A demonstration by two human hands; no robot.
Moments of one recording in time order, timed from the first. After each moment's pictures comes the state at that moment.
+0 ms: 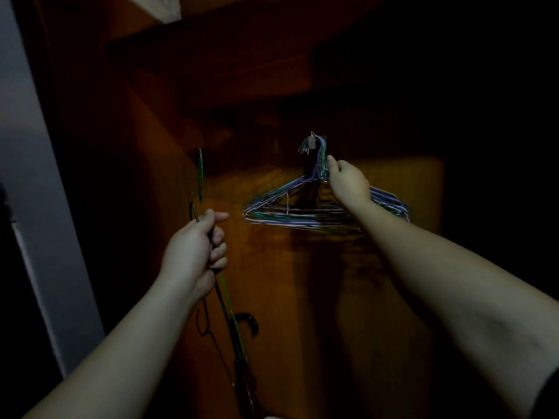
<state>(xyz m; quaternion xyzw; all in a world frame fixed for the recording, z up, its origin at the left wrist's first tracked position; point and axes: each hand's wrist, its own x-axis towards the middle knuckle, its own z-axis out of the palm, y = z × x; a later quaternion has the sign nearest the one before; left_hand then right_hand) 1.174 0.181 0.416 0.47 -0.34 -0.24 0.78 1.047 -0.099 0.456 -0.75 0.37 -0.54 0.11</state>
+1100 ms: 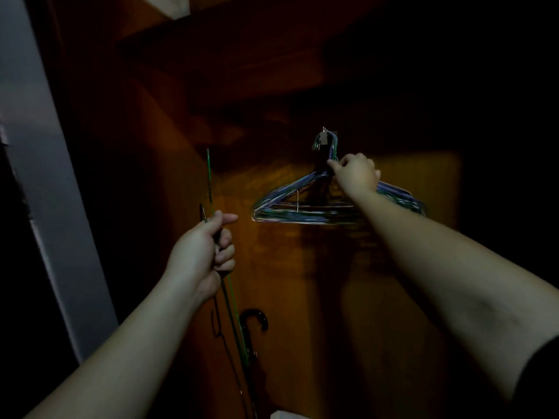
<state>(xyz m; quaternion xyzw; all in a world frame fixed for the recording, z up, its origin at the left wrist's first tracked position) 1.177 0.192 0.417 0.47 -0.33 -0.28 0.77 1.063 -0.105 0.465 -0.73 0.44 -0.52 0.06</state>
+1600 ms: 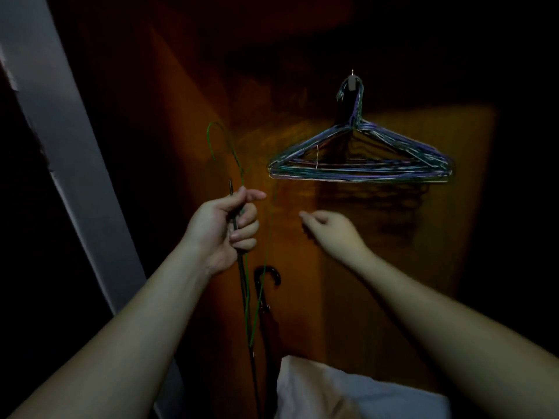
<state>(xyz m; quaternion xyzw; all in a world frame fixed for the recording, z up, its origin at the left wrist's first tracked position) 1.194 0.217 0.388 0.43 -0.37 -0.43 0.70 1.070 0.050 0.328 -0.83 0.27 -0.36 0.33</state>
